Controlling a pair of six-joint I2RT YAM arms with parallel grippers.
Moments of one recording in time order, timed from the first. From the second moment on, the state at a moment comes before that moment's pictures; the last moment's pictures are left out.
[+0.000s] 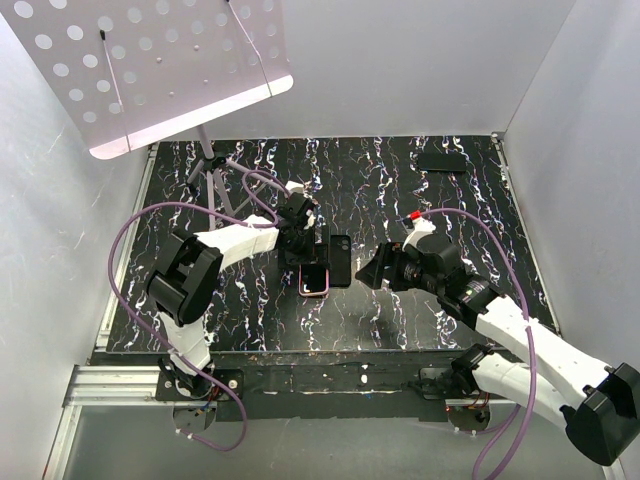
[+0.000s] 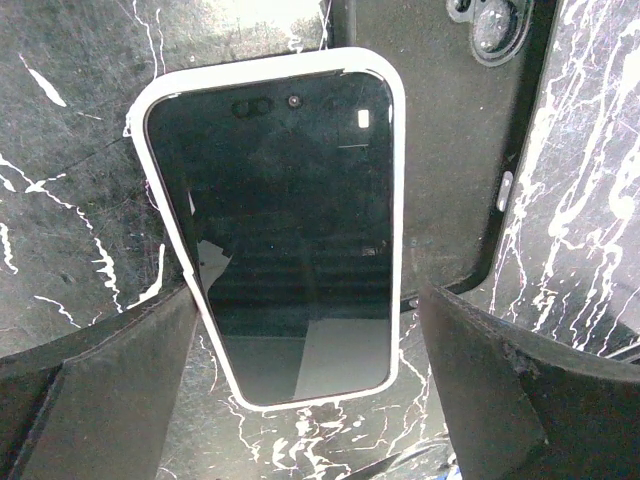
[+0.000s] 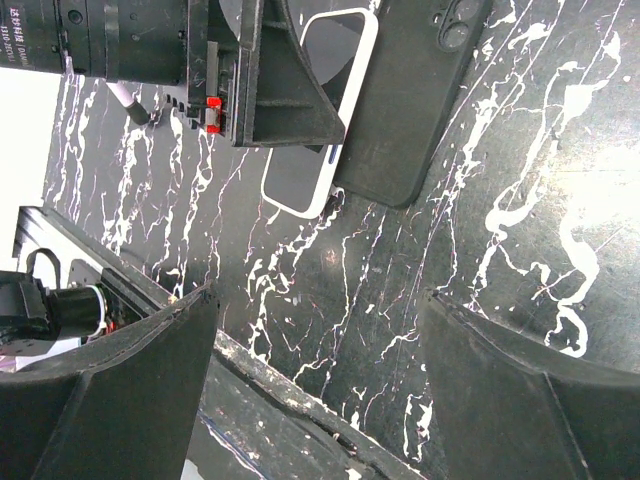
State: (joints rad) left arm -0.63 1.83 1.19 -0.48 0.16 -0.57; right arm 0.68 0.87 0.59 -0.25 -0.15 0.65
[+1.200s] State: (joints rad) left arm -0.67 1.80 1.14 -0.38 -0.02 -0.58; right arm 0.67 0.92 0.58 -0.24 -0.15 0.67
